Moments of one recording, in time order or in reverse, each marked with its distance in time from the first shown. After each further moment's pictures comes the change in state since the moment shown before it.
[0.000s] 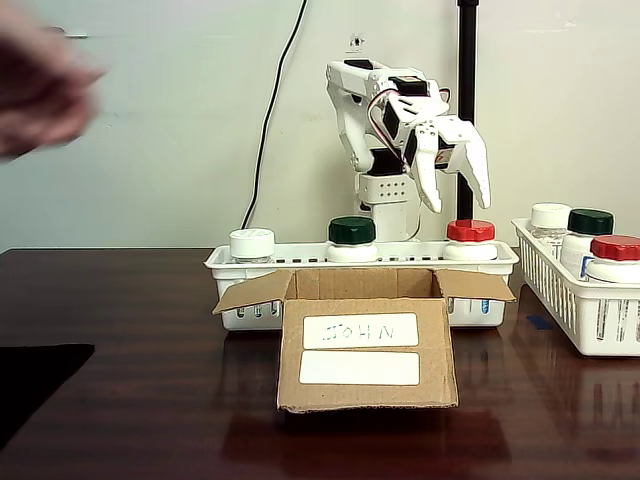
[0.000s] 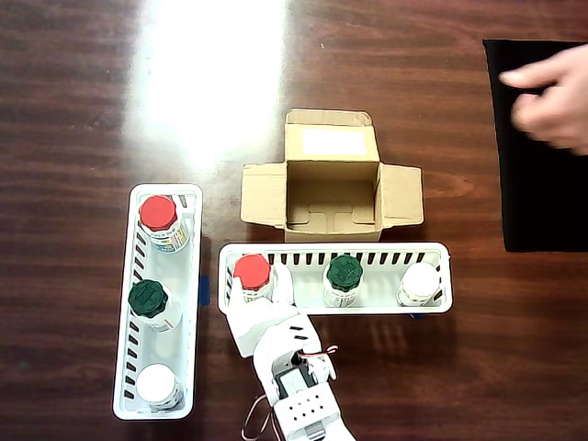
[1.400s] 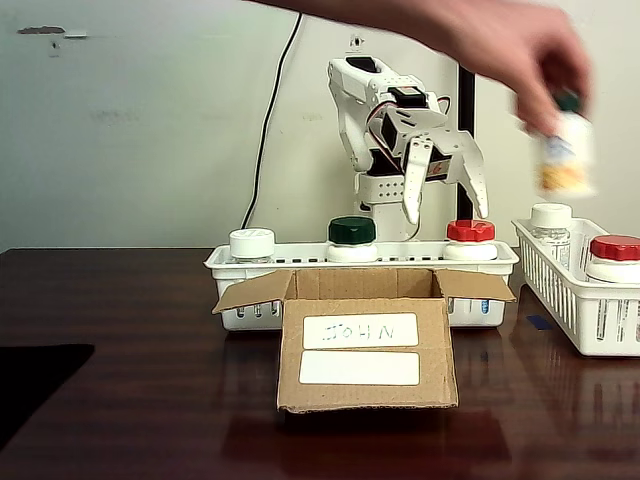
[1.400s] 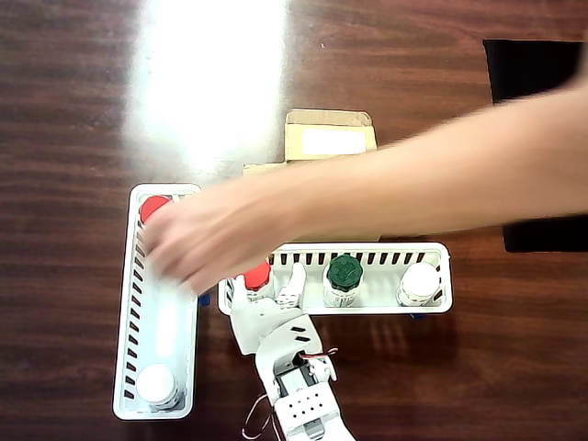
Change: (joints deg) arm -0.6 0.2 3.6 -4.3 3.5
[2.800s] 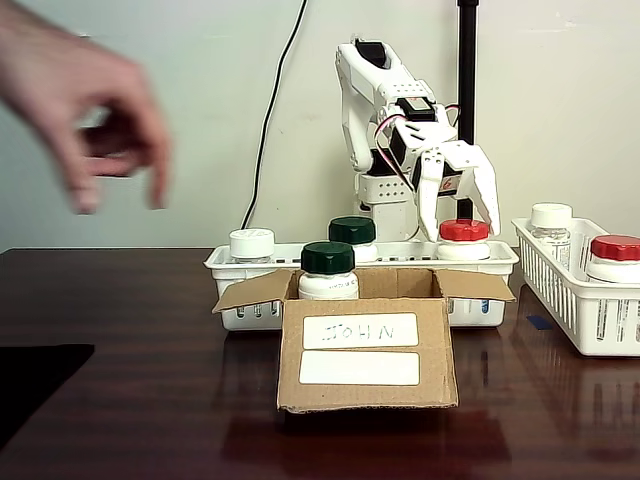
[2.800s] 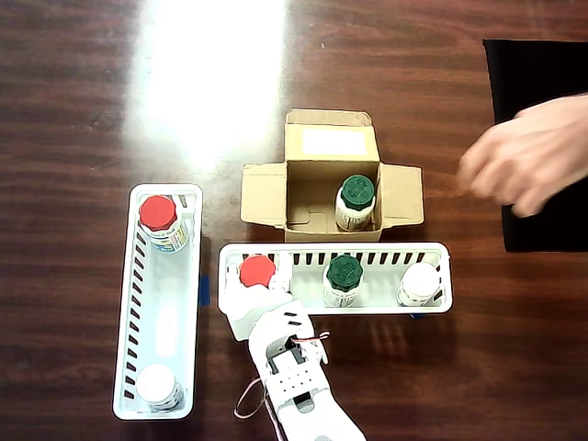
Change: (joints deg) arm 0.4 -16.0 -2.0 -12.7 -1.8
